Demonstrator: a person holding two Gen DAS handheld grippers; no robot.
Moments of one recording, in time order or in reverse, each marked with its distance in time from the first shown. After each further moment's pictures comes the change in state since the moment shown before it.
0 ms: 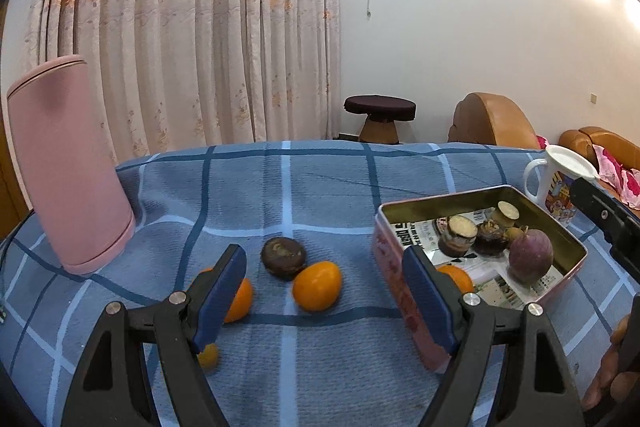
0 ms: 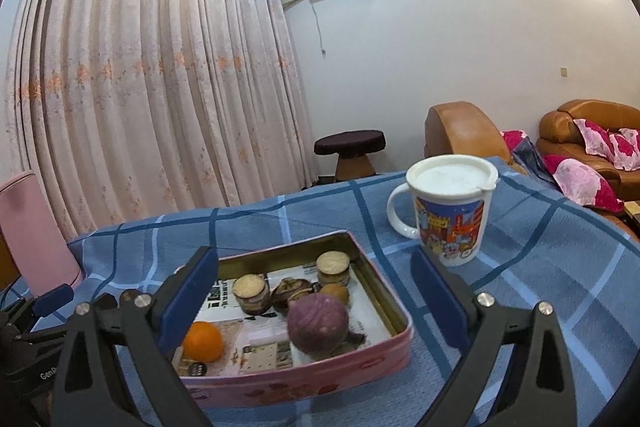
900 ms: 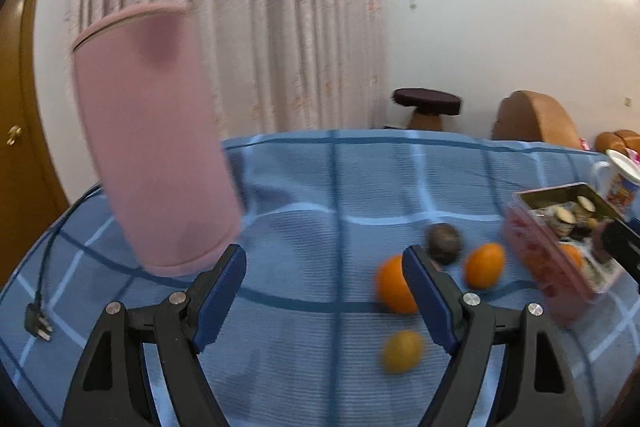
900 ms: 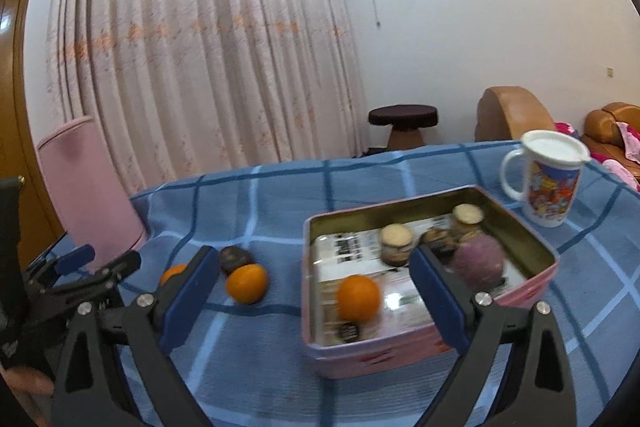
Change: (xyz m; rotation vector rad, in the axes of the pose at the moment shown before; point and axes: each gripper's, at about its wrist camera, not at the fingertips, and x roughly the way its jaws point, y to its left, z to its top) left arm 0.001 0.130 -0.005 -0.041 0.046 0.152; right arm 0.001 0.119 -0.031 -0.088 0.134 0.175
